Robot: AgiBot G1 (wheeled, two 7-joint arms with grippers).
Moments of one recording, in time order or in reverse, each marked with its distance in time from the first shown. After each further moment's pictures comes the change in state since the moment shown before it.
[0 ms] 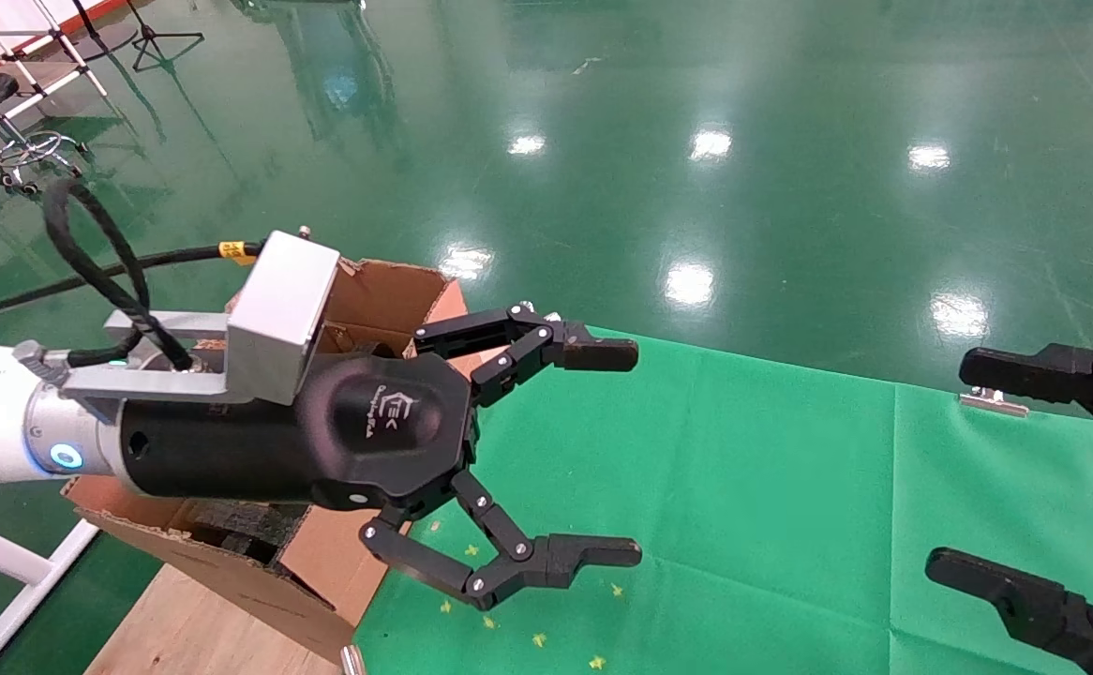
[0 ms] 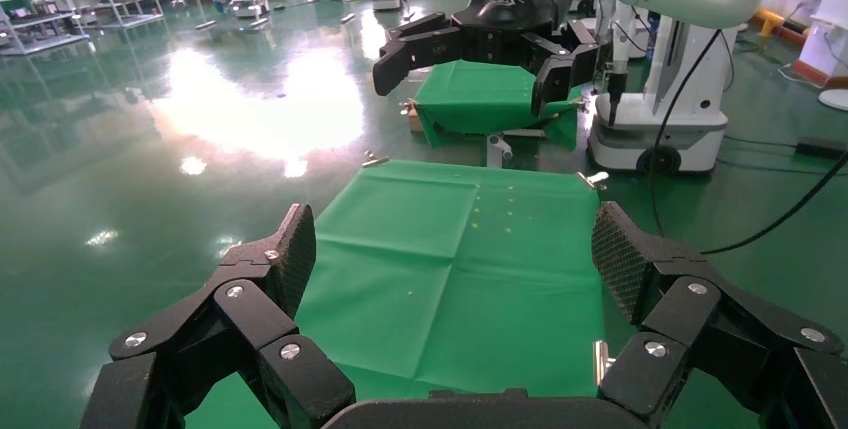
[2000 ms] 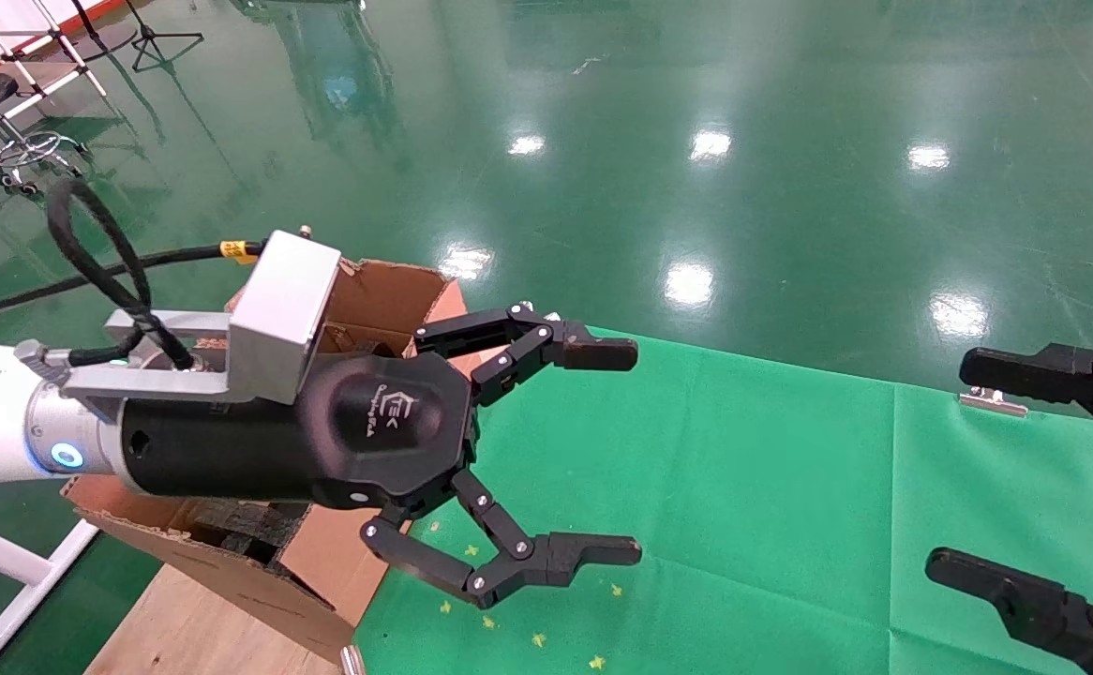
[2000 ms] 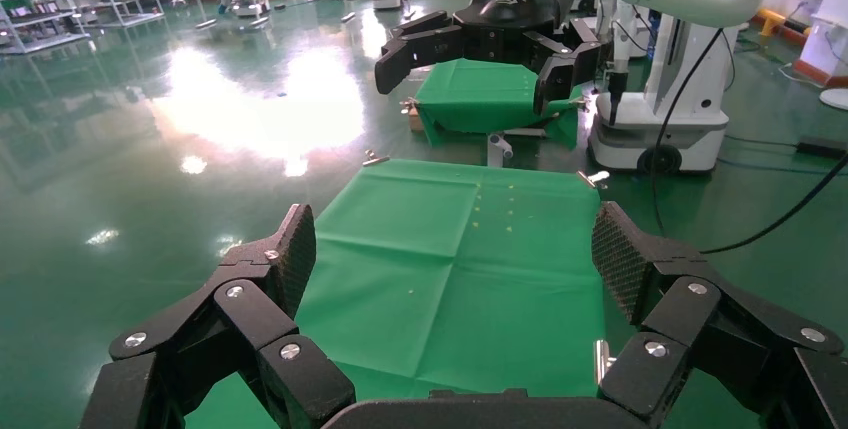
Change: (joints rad) left arm -0.002 0.000 0.001 0.002 0.003 0.000 0.000; right arm 0.000 0.000 0.000 0.000 0.000 0.000 0.000
